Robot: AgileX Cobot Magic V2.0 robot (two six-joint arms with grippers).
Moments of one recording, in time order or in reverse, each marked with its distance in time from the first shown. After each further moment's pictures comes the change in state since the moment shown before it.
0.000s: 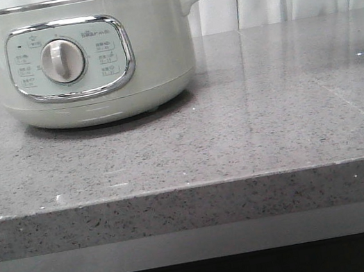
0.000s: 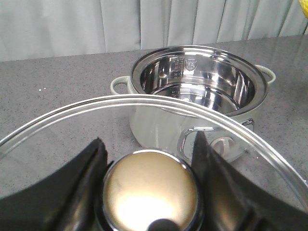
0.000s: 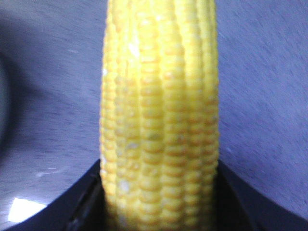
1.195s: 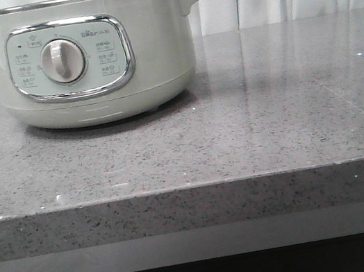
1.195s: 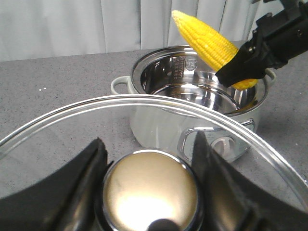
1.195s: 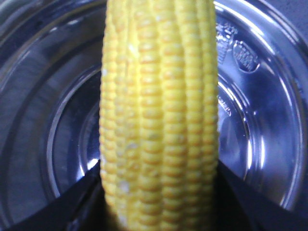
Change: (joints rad) left arm 0.000 0.000 0.000 0.000 0.000 0.000; right arm 0.430 0.336 -0.308 0.085 -0.080 -0.012
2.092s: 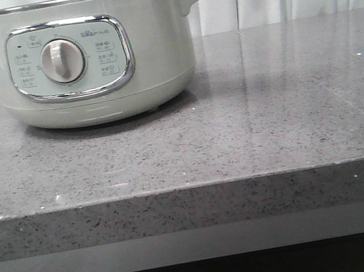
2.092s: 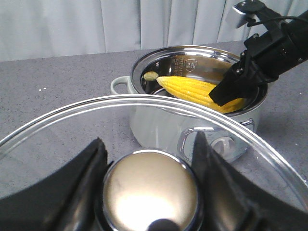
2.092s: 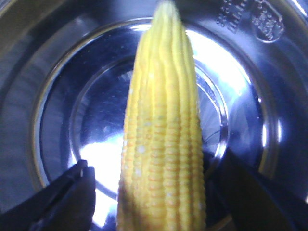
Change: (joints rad) left arm 0.000 0.000 0.000 0.000 0.000 0.000; right arm 0.002 0.040 0.000 0.002 0.031 -0.002
